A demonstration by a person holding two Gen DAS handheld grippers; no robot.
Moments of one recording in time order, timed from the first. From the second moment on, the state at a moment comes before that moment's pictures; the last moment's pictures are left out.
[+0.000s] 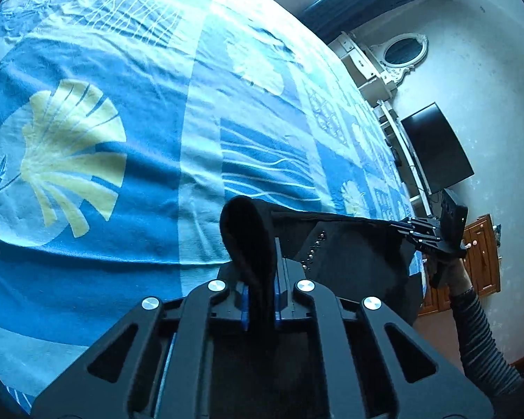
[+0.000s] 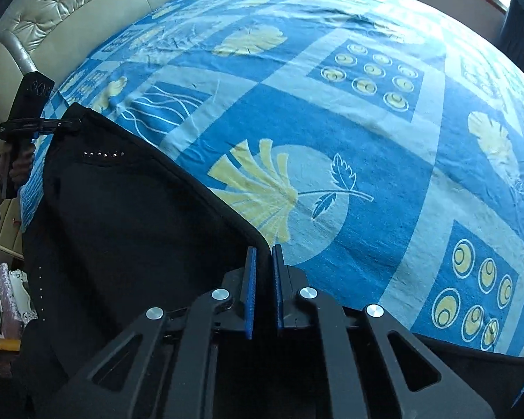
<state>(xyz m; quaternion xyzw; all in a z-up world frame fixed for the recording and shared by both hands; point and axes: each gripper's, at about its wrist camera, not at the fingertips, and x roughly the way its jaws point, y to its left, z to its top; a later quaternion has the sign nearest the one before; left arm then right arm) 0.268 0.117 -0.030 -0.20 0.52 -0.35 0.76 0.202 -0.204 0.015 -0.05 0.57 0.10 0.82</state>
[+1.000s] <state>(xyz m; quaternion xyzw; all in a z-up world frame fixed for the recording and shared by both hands) 0.066 0.163 -0.053 -0.23 0.52 -0.31 0.76 -0.040 -0.113 -0.022 -0.12 0.50 0.02 0.86</state>
